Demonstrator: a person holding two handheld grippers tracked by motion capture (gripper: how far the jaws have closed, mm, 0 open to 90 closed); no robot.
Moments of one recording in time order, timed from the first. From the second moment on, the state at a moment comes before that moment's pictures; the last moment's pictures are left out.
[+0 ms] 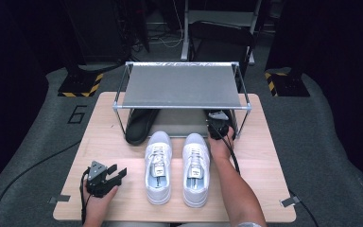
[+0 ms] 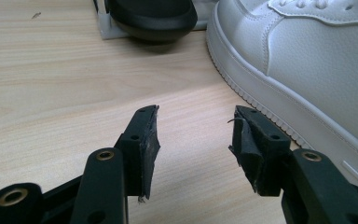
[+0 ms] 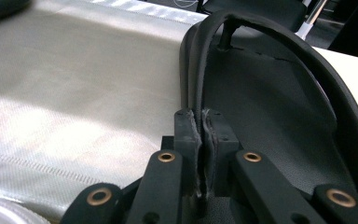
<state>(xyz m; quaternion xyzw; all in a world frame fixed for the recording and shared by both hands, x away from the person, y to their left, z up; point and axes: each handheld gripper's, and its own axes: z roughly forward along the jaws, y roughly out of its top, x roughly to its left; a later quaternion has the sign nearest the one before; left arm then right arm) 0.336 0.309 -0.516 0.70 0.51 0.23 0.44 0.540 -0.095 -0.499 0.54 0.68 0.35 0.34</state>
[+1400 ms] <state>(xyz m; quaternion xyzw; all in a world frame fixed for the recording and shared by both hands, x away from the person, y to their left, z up) 0.336 0.304 -0.515 0.70 0.50 0.23 0.44 0.453 -0.093 -0.464 0.47 0.71 0.41 0.32</state>
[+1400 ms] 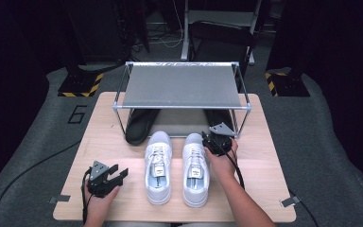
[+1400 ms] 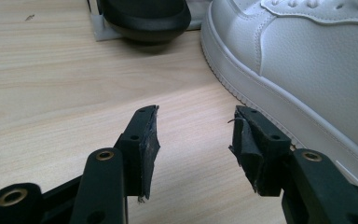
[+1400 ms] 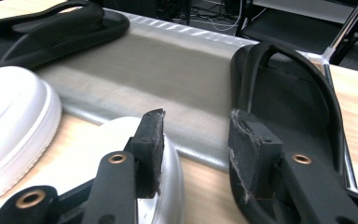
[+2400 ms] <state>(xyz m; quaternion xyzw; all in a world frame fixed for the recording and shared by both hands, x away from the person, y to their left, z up) 0.338 0.293 -0.503 0.72 0.49 0.22 0.44 0.375 -0.109 -0.469 0.46 0.72 0.42 0.29</state>
